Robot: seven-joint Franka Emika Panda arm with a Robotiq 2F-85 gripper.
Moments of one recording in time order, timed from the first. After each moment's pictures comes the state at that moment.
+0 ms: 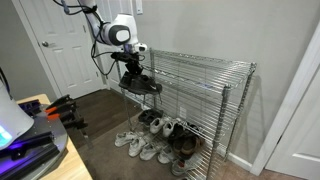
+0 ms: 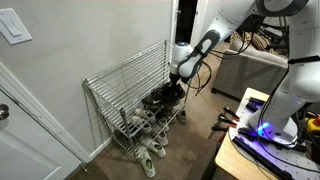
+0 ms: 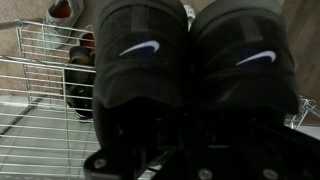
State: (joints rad) arm -0.01 0.52 0.14 -2.21 -0.01 2.84 -0.04
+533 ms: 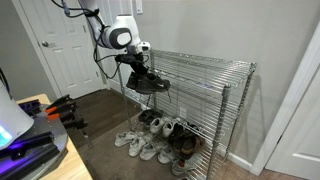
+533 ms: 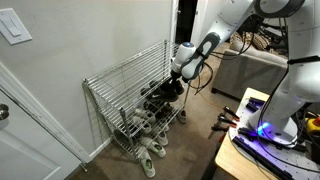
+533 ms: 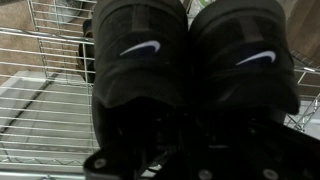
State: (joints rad) arm -0.01 0.54 0.08 -2.24 -0.02 3.02 -0.04
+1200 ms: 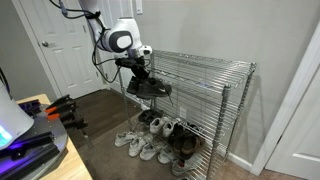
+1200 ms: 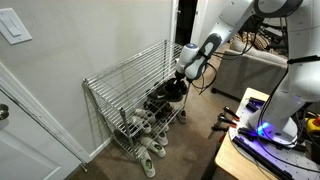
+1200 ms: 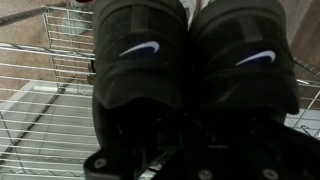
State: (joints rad) arm -0.04 0.54 0.06 -2.28 -0.03 3.03 -0.07
